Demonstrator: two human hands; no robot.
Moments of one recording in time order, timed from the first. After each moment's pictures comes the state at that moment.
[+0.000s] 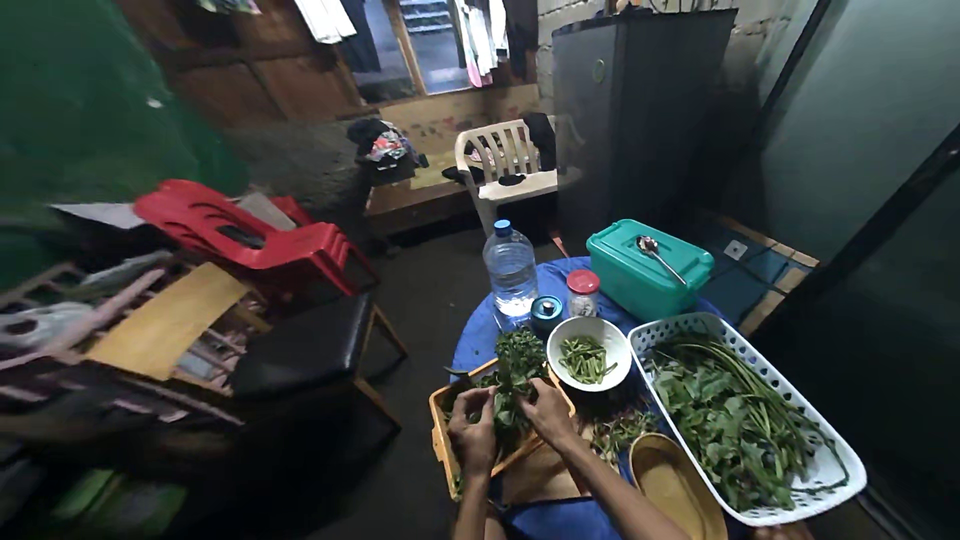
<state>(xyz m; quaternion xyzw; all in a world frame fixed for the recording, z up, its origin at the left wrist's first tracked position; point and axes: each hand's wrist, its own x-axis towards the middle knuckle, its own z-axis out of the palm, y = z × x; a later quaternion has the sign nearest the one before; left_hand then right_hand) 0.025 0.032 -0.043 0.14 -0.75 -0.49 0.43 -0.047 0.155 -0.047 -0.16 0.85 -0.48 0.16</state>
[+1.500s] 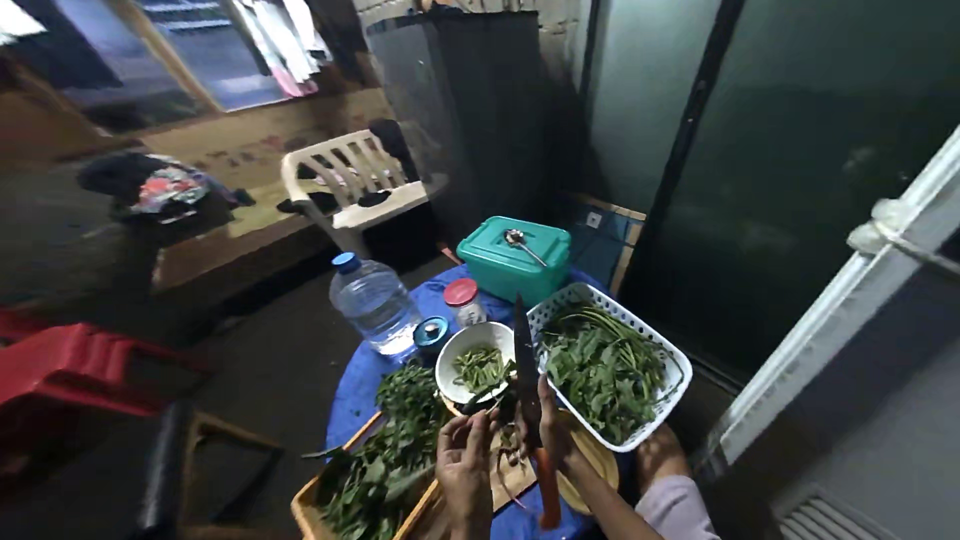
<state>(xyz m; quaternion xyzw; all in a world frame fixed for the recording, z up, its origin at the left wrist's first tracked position) 0.027 0.217 -0.012 0.11 -0.54 -0.81 0.18 -0.004 0.334 -0.040 -0.02 0.47 -0.88 0.10</state>
